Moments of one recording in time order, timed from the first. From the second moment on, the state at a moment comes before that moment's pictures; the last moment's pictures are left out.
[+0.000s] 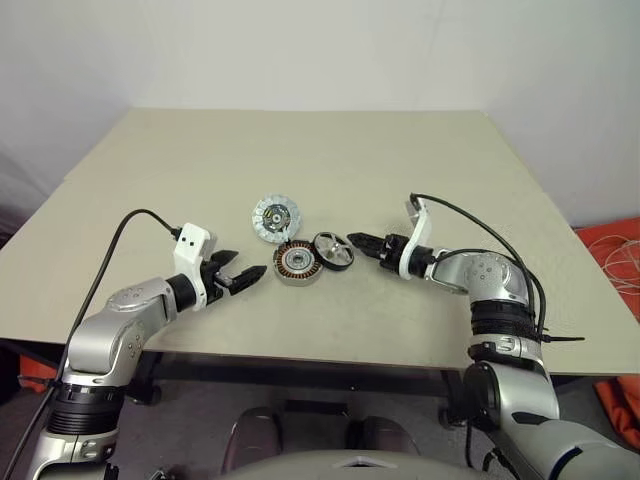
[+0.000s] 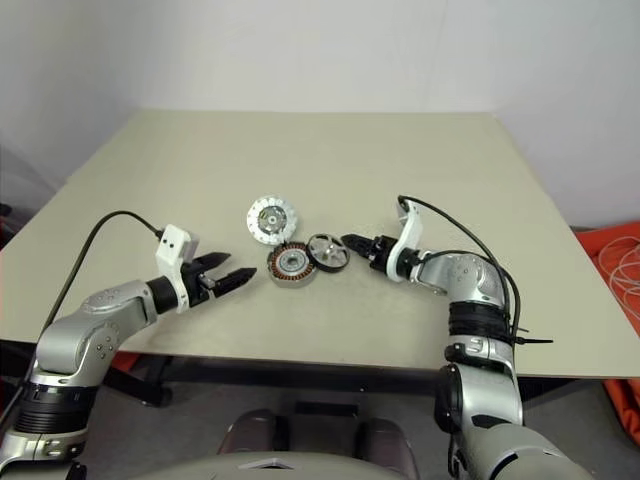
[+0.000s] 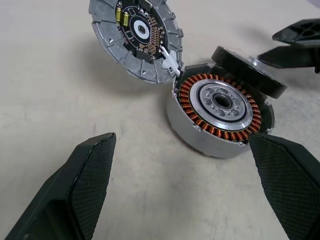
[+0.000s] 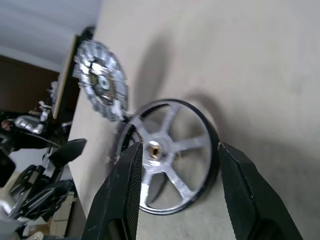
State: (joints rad) left arm -0.14 0.52 0.10 -0.22 -0.52 0.75 -0.62; right arm -0.61 -0.21 -0.34 0.38 0.65 1.19 0.43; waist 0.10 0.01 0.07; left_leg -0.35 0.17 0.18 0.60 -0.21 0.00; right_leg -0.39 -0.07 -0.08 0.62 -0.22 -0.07
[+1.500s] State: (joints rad) left arm -0.13 0.53 0.08 -0.23 -0.47 0.74 -0.60; right arm -0.66 -0.11 -0.34 0.41 0.69 1.13 0.39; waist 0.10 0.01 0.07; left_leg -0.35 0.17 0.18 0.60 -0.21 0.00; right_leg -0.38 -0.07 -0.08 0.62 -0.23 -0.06
